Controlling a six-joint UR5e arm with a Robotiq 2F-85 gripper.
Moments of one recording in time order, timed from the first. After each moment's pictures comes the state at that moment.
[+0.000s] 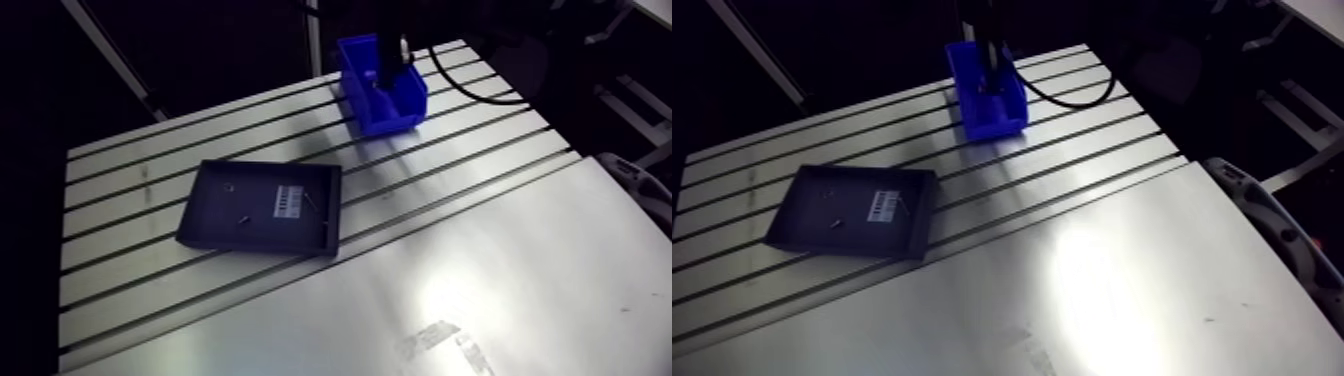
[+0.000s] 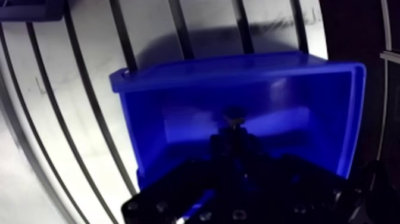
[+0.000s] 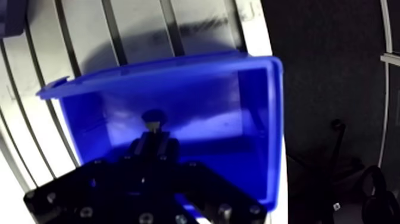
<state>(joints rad) -0.41 -0.97 1.57 -2.11 -1.59 -3.31</state>
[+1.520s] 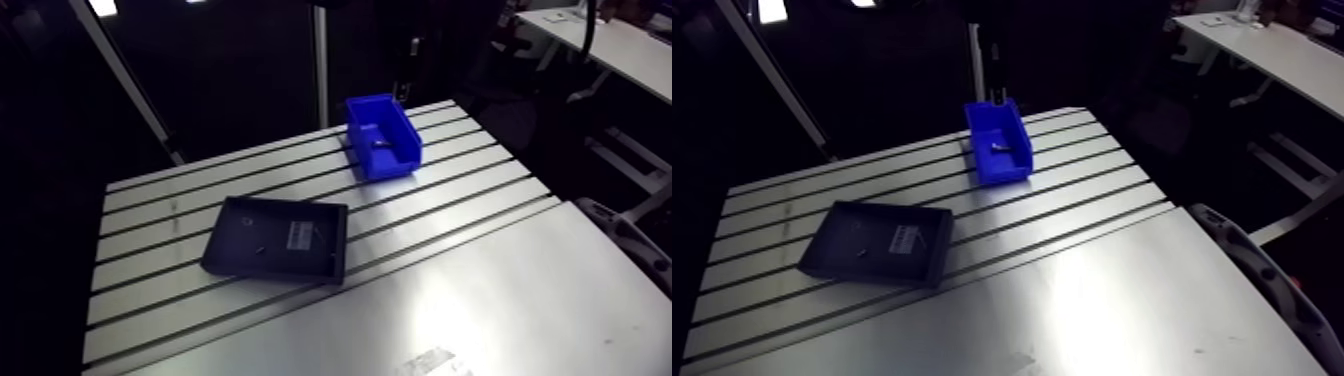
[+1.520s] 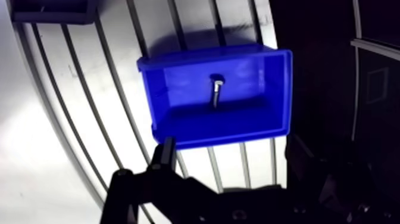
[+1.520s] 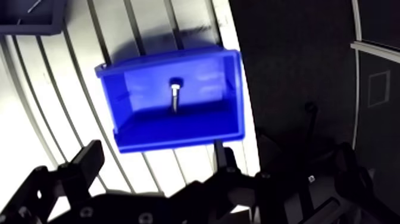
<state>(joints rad) -0.39 -1.14 1.54 -2.01 -1.62 -3.29</state>
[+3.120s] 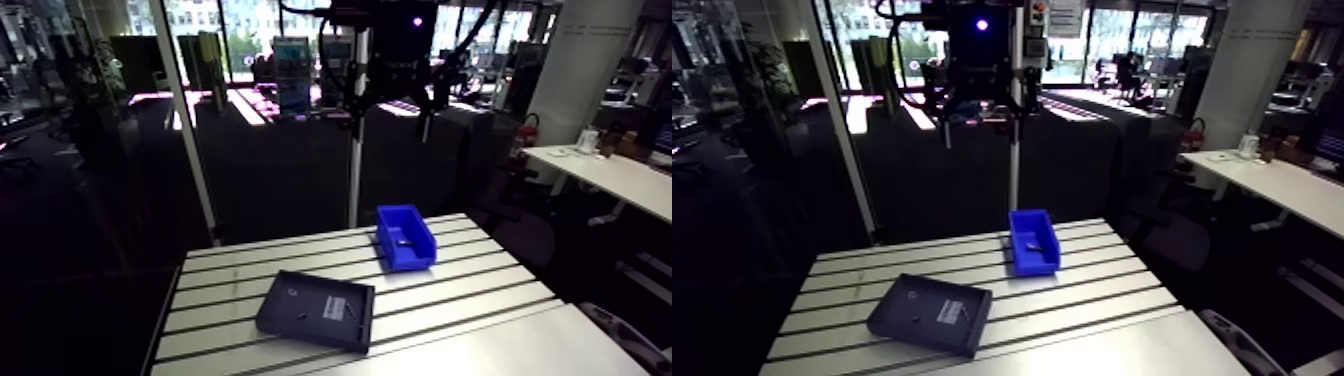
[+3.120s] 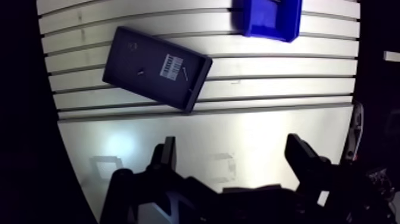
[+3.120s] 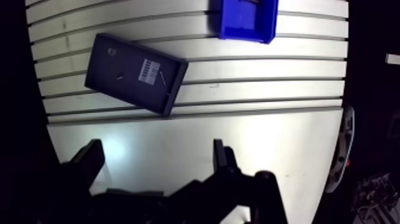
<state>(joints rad) -0.26 -1.53 1.52 -1.52 -1.57 -1.77</state>
